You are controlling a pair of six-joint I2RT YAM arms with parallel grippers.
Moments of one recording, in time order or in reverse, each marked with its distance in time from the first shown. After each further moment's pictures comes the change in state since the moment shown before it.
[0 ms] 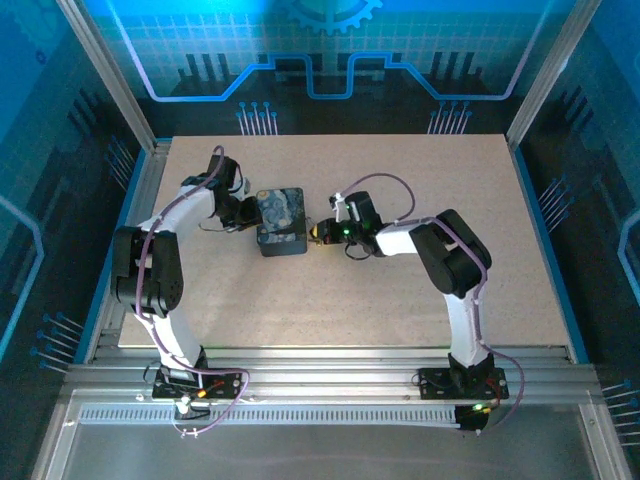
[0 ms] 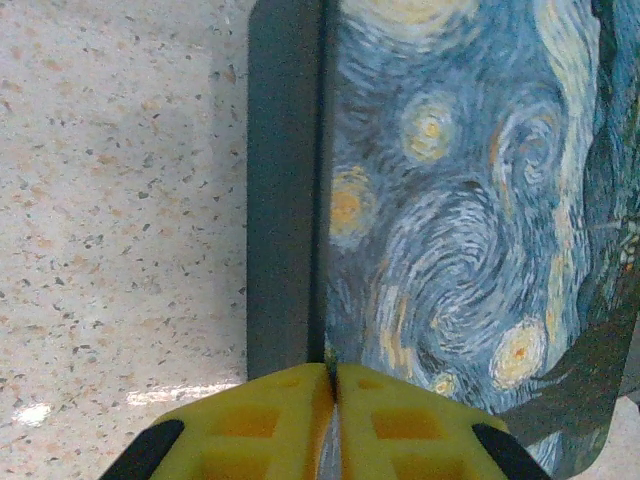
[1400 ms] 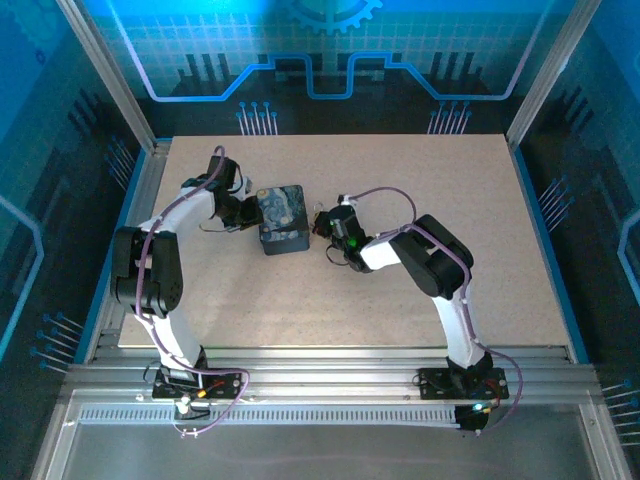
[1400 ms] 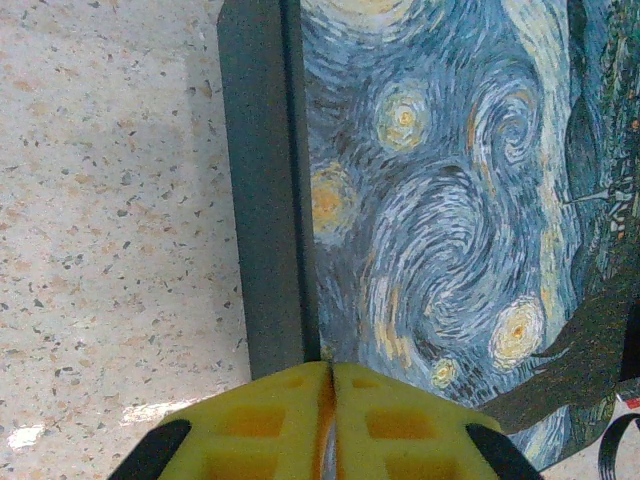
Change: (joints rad) left arm -0.001 -0.004 -0.017 0.039 0.018 0.018; right arm 0.120 0.086 0.005 0.253 0.575 0.376
